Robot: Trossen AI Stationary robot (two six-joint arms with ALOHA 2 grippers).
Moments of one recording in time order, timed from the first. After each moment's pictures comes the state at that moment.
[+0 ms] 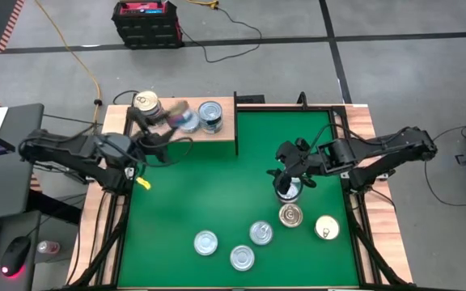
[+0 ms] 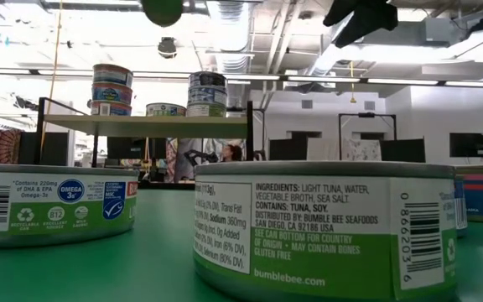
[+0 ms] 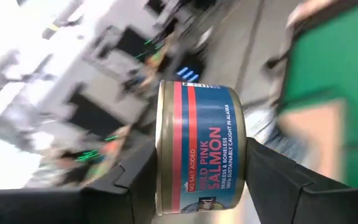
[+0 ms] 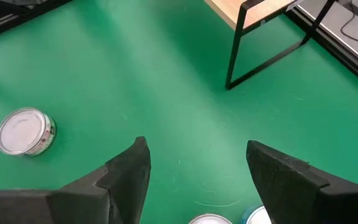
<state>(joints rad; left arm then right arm) -0.22 0.87 1.08 -0.37 -1.10 0.73 0.21 1.30 1.28 -0.87 0.43 0.63</state>
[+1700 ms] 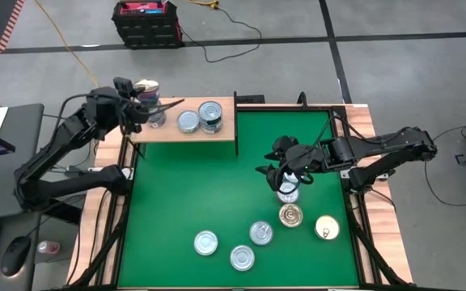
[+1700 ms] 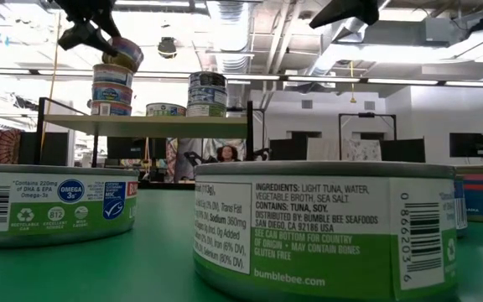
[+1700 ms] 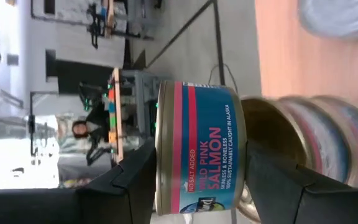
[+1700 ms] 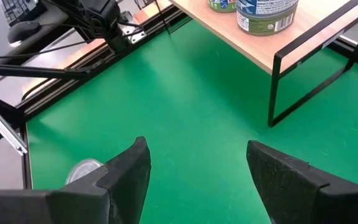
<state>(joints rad) 0.72 0.76 1.08 -0.67 -0.43 1.27 0.19 1.30 1.28 -0.64 0.39 0.67</state>
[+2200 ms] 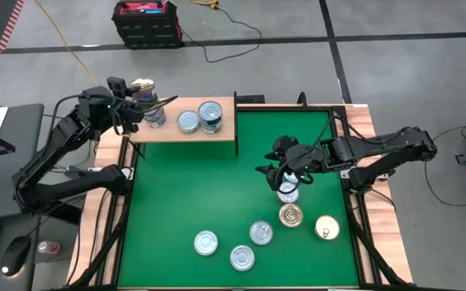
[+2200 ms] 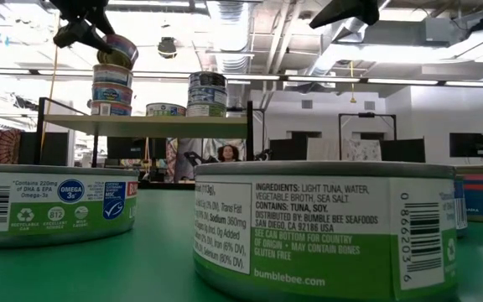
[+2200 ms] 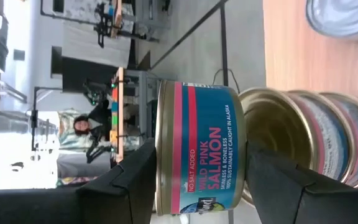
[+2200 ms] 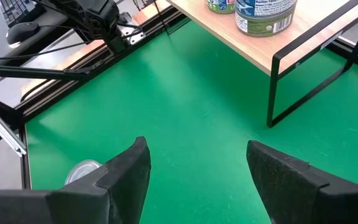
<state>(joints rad) 0.75 0.71 1.07 -0.68 -0.39 1.26 0.19 1.30 1.28 -0.64 0.40 0.67</state>
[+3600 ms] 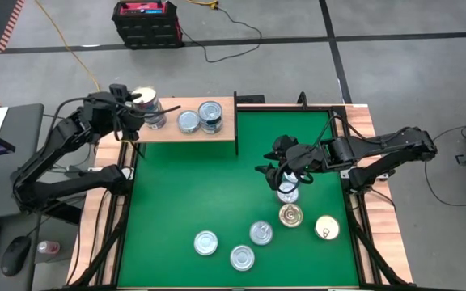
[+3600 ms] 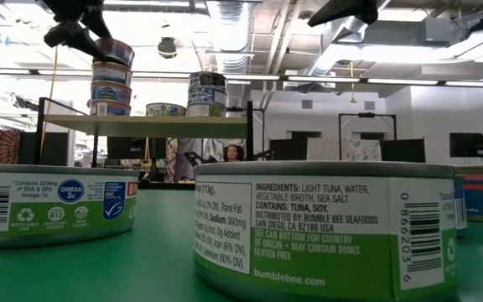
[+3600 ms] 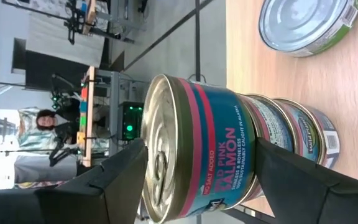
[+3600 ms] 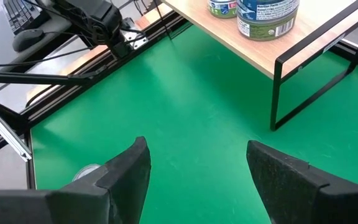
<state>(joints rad) 0.69 0.70 1.07 -0.81 -0.38 1.11 0.19 1.30 1.28 -0.62 0.40 0.68</state>
